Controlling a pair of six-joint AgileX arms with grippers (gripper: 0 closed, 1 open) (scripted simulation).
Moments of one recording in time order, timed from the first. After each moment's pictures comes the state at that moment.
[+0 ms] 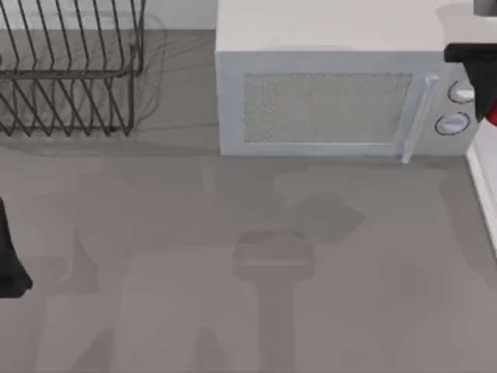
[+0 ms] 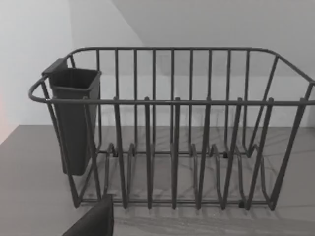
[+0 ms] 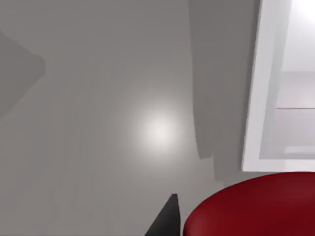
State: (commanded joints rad) left arm 0.00 0.00 0.00 0.00 0.00 0.00; right arm 0.15 2.05 2.03 -1.57 -0.01 0.16
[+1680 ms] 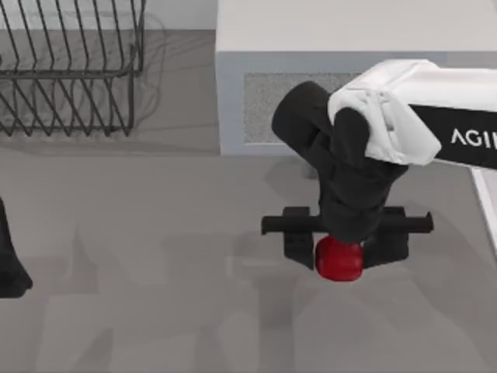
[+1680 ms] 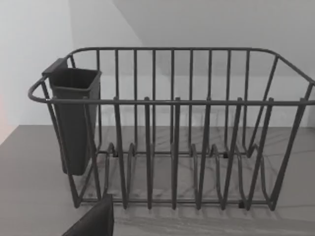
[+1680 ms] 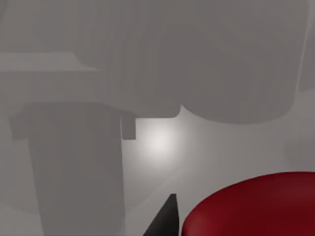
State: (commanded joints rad) left arm 0.00 0.00 0.00 0.00 0.00 0.00; right arm 0.70 1.96 1.38 -0.99 0.00 0.72
